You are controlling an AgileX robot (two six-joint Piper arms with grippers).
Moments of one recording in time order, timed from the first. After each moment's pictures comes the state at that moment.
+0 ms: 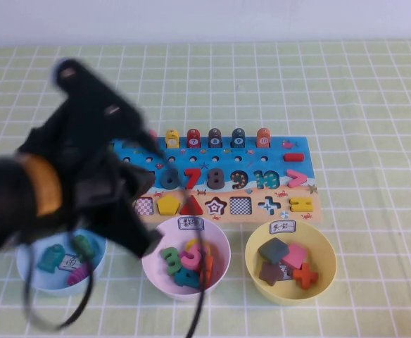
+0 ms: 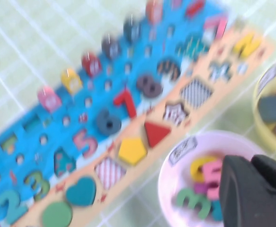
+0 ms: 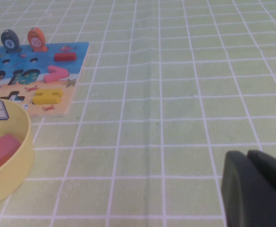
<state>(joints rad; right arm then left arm) 0.08 -0.01 0.03 0.06 0.37 0.08 -0.75 1.11 -0.97 0.22 0.65 -0.07</state>
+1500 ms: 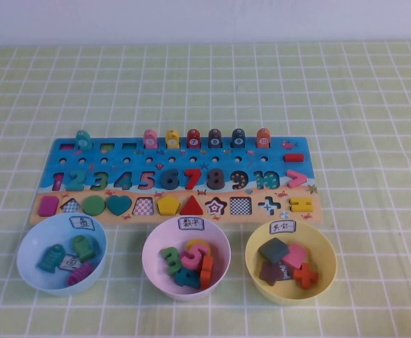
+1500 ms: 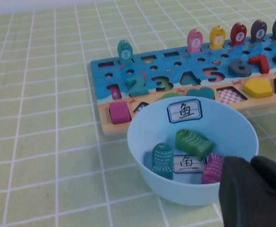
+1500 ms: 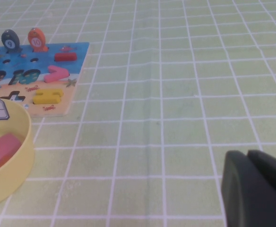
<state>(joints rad) 0.08 -0.01 0.03 0.06 0.37 0.08 -0.44 -0.01 -0.04 0.44 0.45 -0.45</state>
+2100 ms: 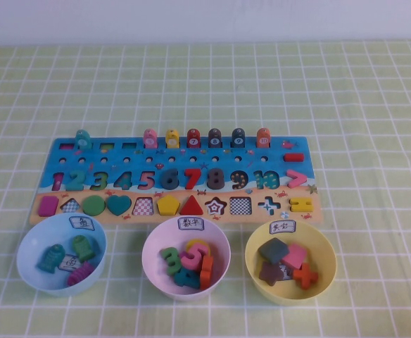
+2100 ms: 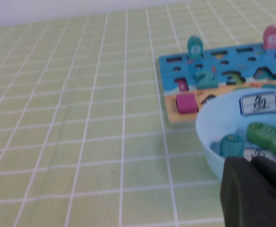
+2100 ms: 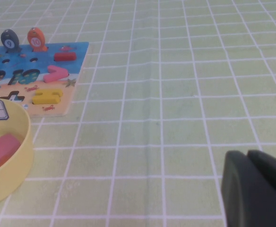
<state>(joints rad) 0.08 -0.01 0.03 0.06 0.37 0.08 -0.04 -0.01 0.02 0.05 0.29 0.03</state>
